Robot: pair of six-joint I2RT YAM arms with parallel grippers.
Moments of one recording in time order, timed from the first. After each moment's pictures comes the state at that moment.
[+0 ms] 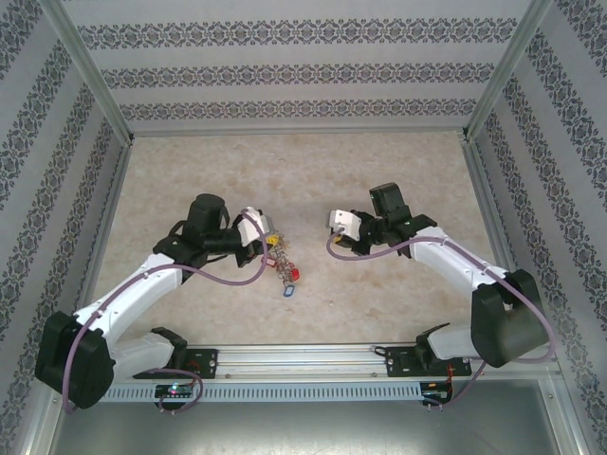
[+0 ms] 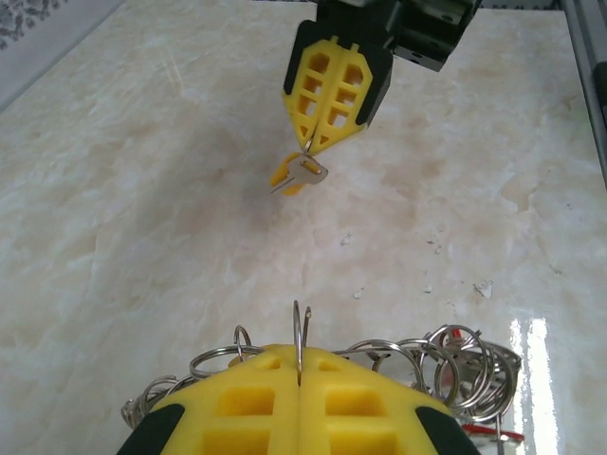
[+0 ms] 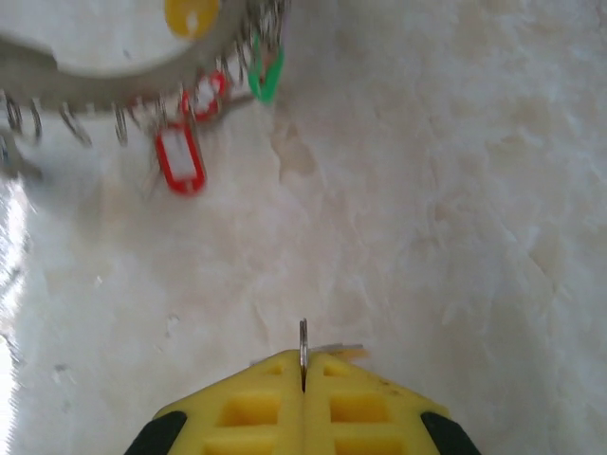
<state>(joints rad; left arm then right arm) -0.43 1.15 0.76 -0.21 0.65 0.54 0.39 1.36 0.84 -0.37 -0.58 -0.88</state>
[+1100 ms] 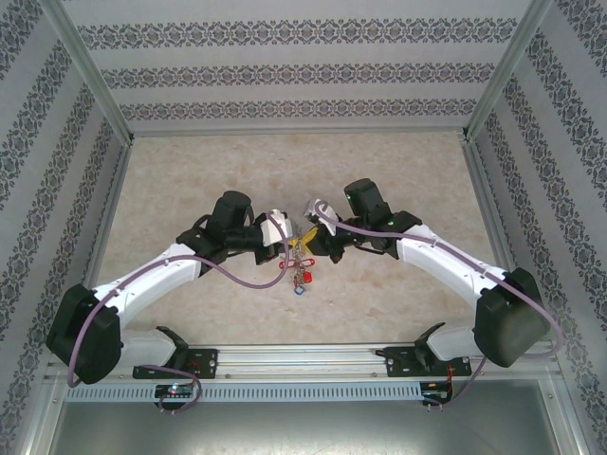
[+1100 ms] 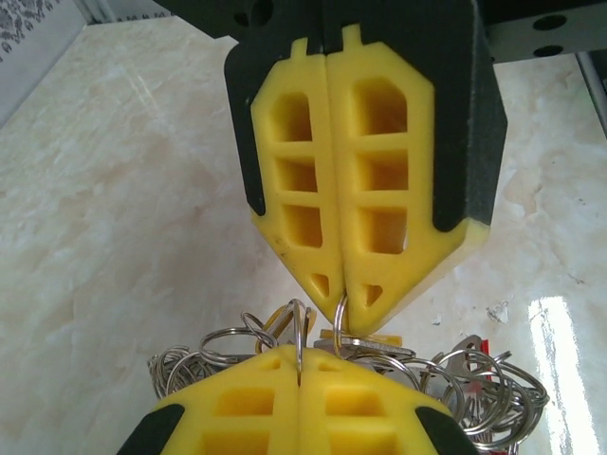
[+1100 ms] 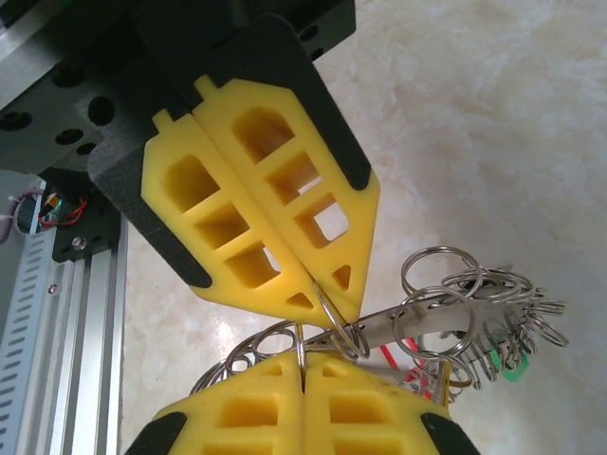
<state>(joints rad) -0.56 1.28 0.82 -0.14 0.58 0.58 0.58 1.38 0.96 -0.37 -0.76 -0.28</state>
